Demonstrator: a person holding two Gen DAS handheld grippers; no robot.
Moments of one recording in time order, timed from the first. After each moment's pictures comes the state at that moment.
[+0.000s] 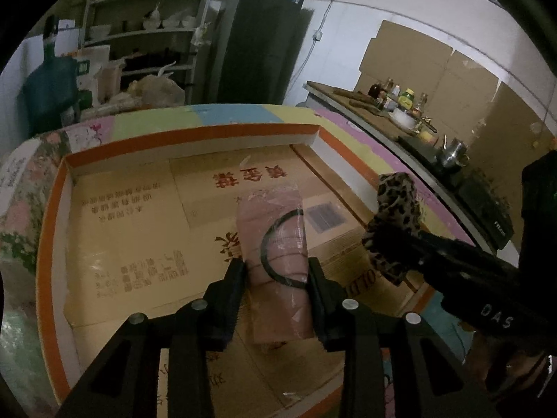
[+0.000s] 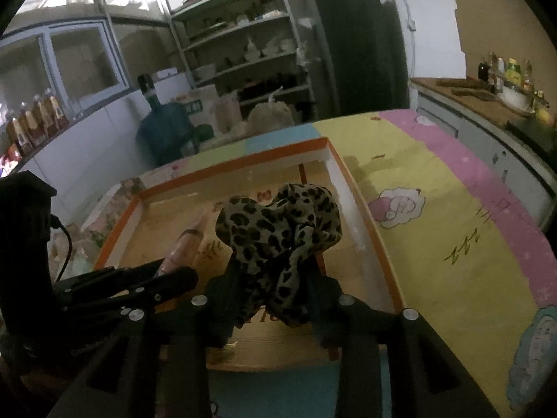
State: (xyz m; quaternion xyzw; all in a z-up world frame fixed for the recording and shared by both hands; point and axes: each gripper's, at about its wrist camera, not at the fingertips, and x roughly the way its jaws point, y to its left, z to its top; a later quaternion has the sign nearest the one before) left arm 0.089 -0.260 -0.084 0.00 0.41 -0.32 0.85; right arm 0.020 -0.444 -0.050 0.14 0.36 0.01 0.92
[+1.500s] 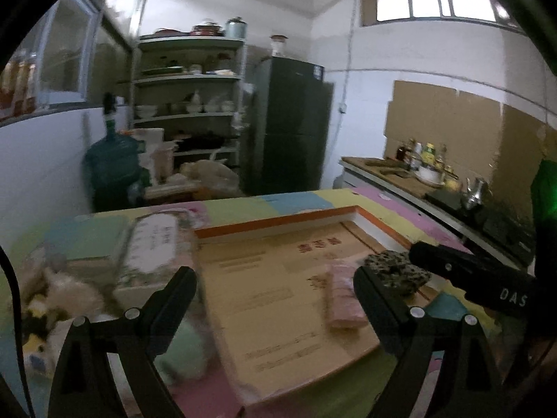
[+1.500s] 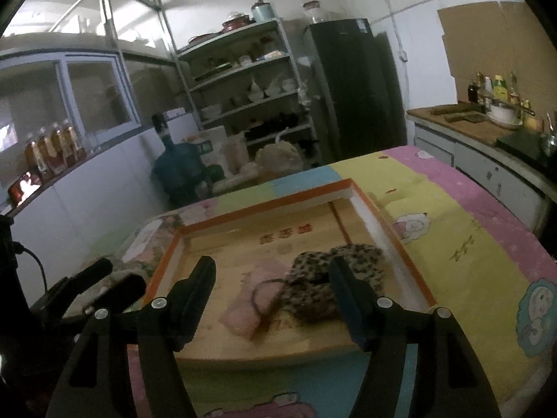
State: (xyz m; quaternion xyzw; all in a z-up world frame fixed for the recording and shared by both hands) left arm 0.022 -0.159 -0.016 0.02 0.24 -0.24 0.94; right arm -0.028 -0.386 -0.002 0.16 0.27 0.00 0.95
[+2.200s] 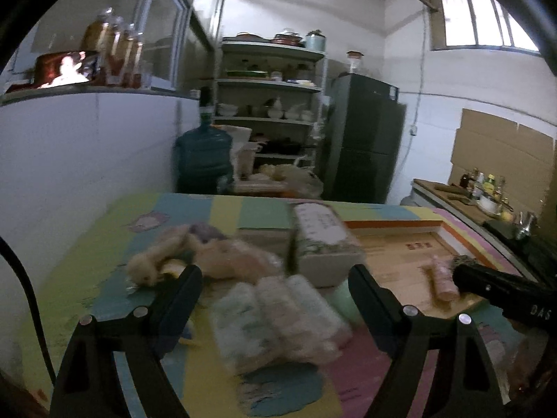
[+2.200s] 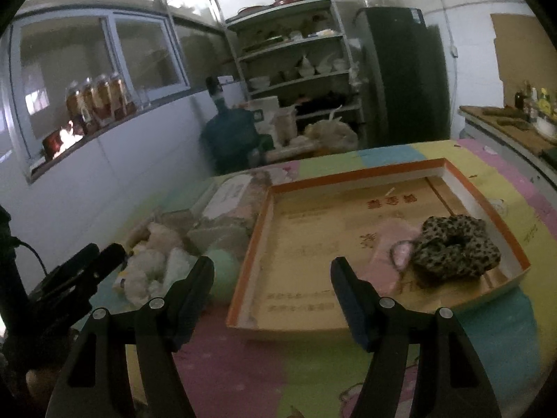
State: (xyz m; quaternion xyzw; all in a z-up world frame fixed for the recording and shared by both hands) left arm -0.003 -0.006 -0.015 -0.02 0.24 -0.10 0.97; right arm -0.022 -0.261 0.001 0.11 0.30 0.08 0.94
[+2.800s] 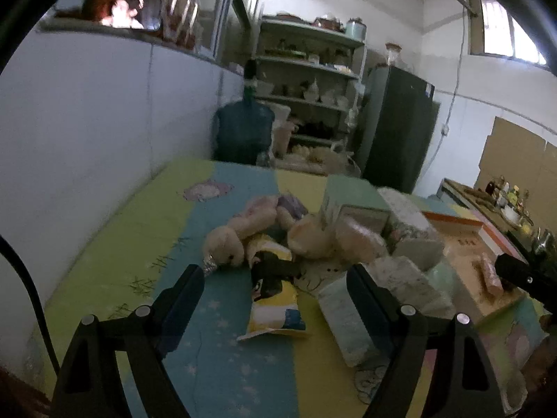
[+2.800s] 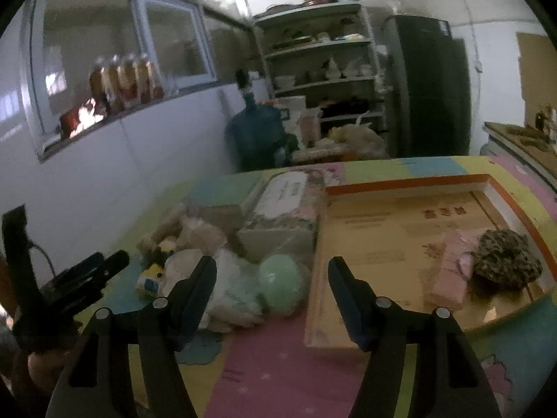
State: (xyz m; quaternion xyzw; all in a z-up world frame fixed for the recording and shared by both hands) left arm 0.028 0.082 -0.044 -0.06 0.29 -0.06 0.95; right arm -0.003 -0.194 0.001 0.09 0.30 0.12 0.94
